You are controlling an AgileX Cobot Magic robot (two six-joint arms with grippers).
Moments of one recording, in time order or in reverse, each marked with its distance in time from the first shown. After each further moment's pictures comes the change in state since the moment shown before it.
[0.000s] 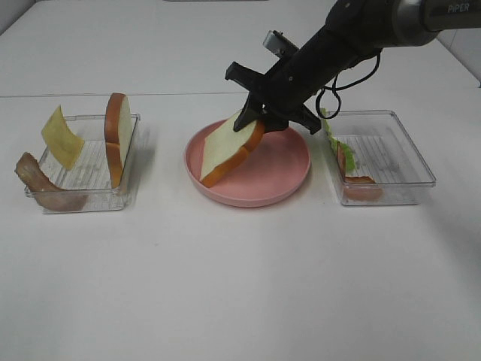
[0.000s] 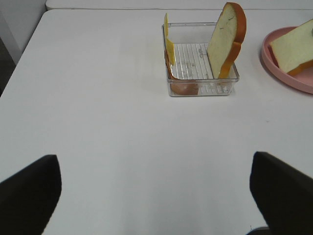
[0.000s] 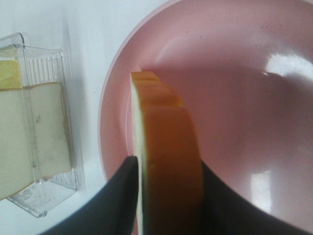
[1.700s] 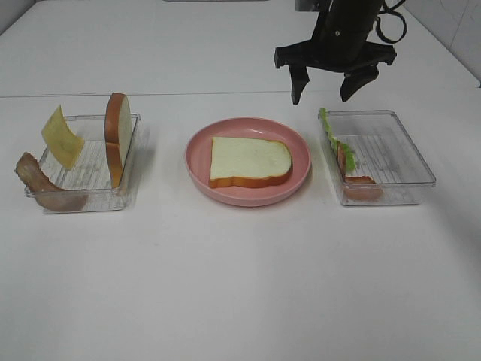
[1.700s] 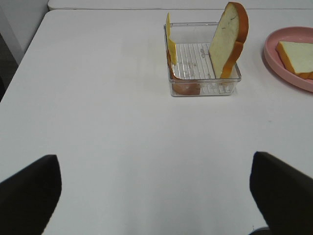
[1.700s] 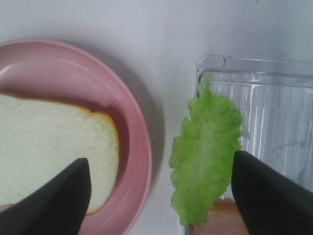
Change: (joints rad) left arm 0.000 0.000 0.000 0.007 0.000 0.000; right arm 0.000 -0.068 -0.212 -0.727 0.294 0.231
